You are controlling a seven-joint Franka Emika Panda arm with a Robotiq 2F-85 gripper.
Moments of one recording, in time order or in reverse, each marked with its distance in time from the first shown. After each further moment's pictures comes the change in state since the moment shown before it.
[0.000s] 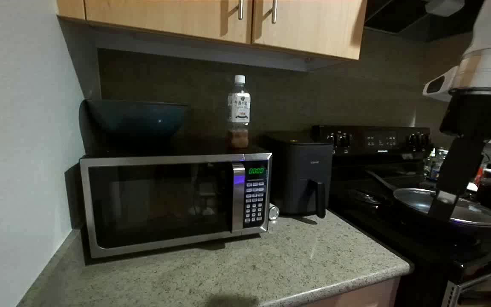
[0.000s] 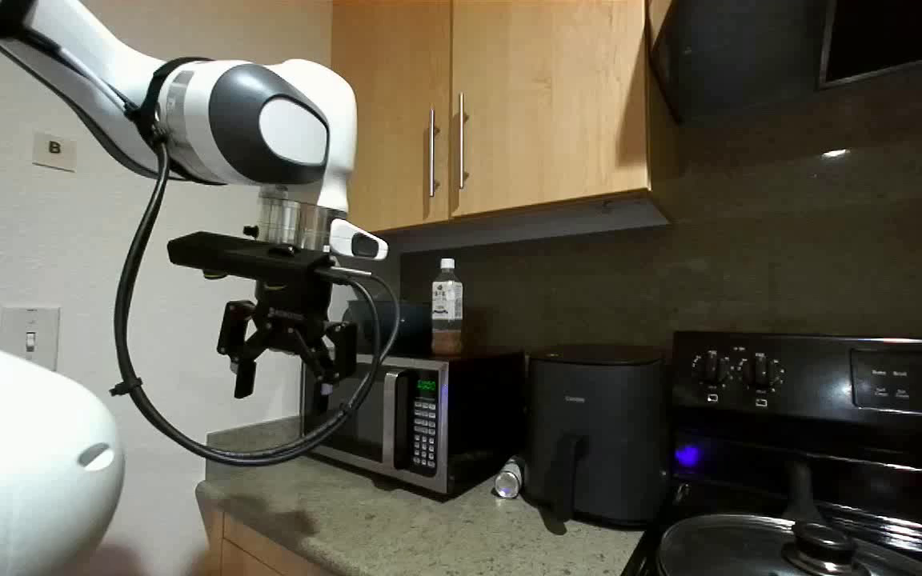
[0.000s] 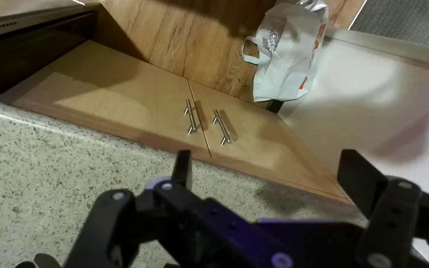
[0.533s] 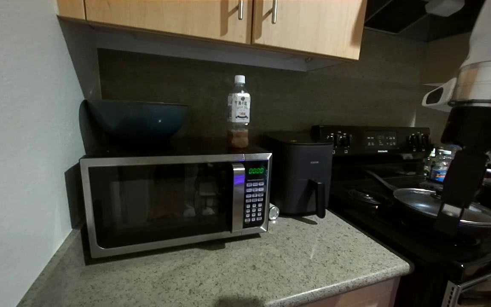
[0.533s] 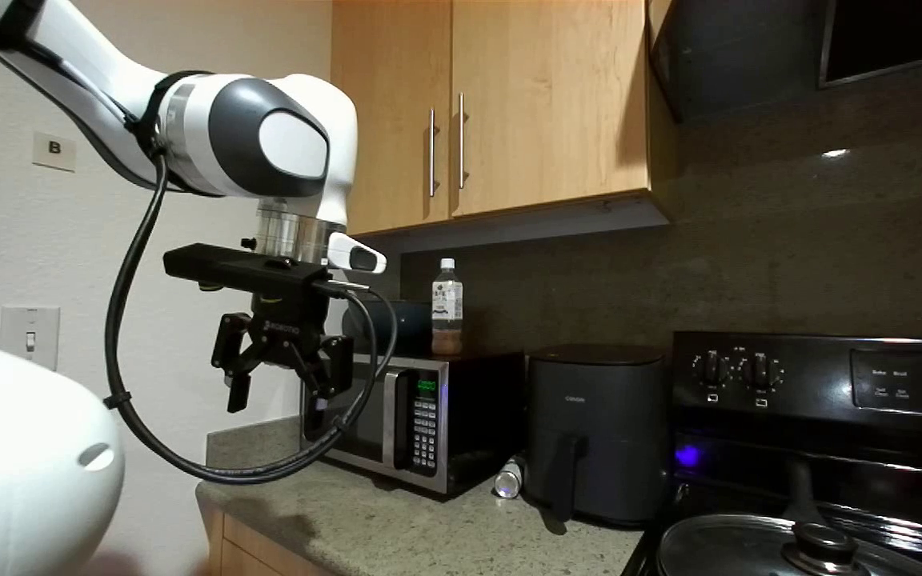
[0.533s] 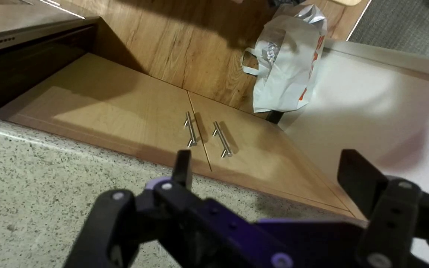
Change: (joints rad) arm 0.000 0.008 0.000 -0.022 0.000 -0.004 0.000
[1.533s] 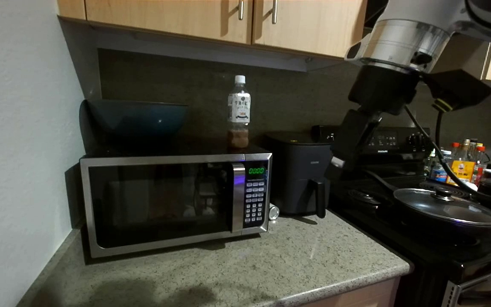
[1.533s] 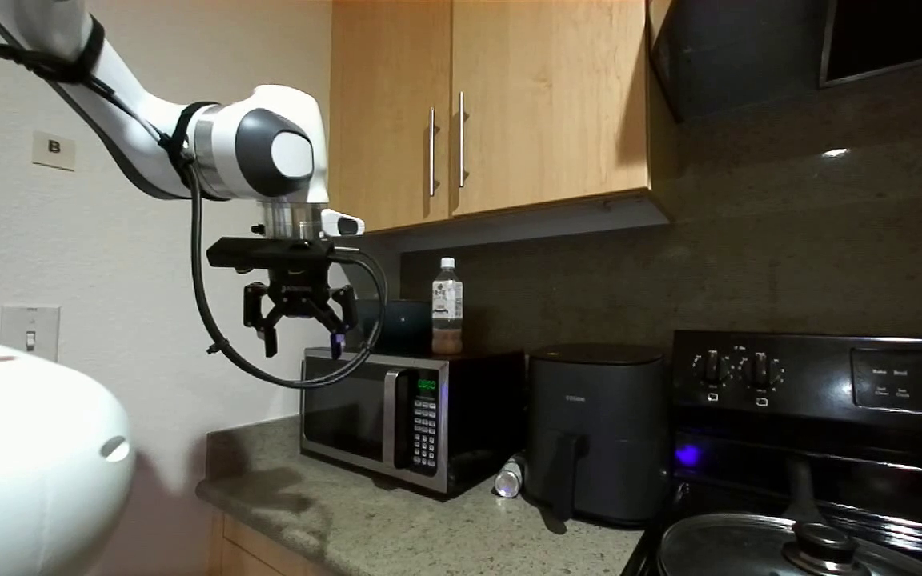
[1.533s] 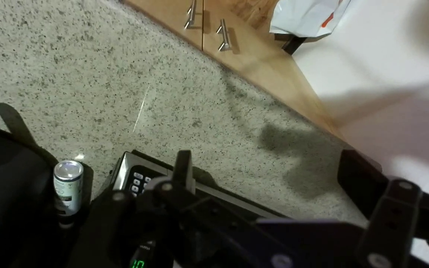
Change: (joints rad) arm 0.063 0.309 0.158 0.254 -0.014 0.296 0.007
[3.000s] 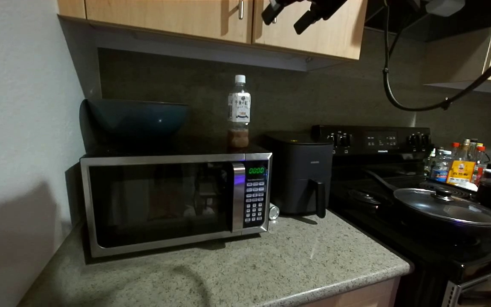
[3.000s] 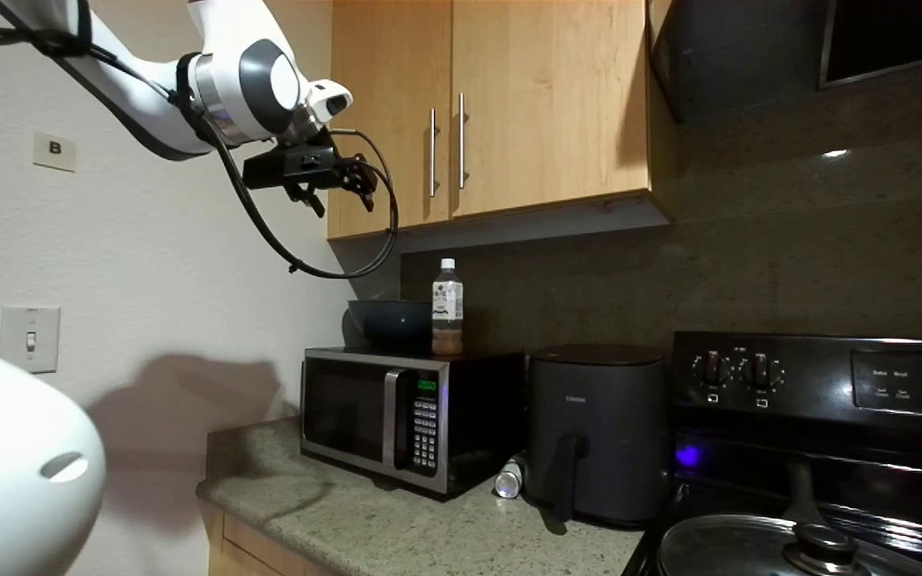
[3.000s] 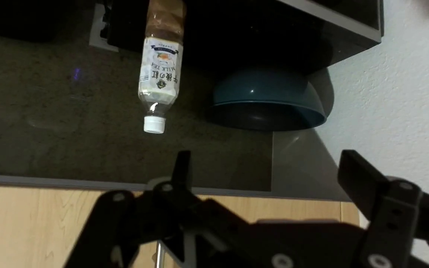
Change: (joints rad) arm -0.152 0.030 0.142 0.234 -0.170 0.553 0.254
